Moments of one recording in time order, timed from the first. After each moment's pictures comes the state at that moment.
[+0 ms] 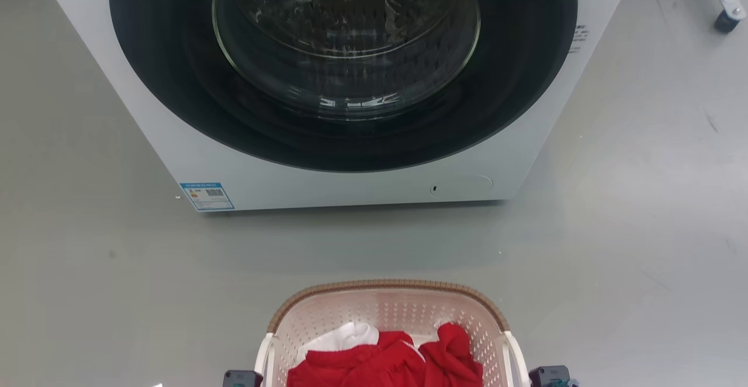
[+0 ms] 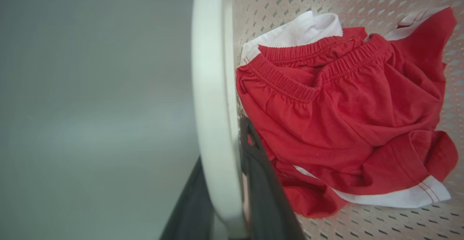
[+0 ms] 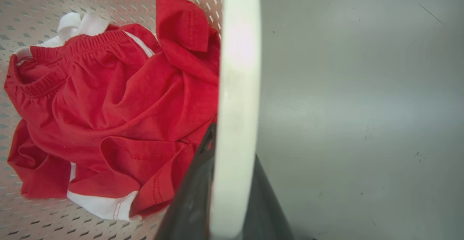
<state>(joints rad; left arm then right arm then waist) -0.43 0.04 -0.70 1.13 -0.73 0.08 -0.08 -0.46 -0.06 0.99 1.05 0.94 -0.14 -0.07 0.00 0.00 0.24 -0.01</state>
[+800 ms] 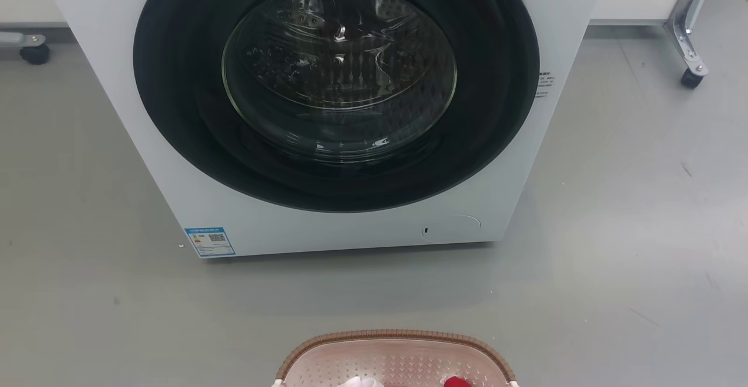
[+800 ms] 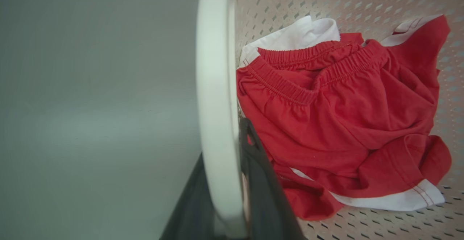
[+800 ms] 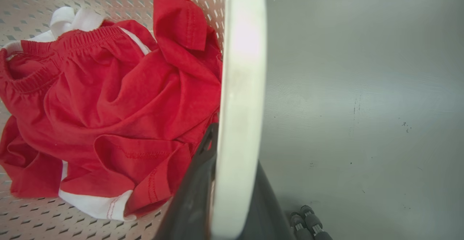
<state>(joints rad) -0.34 0.04 -0.77 1.12 -0.80 0.09 -0.02 -0.38 -0.06 1.05 1.08 1.00 -0.14 -0.01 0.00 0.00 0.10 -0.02</state>
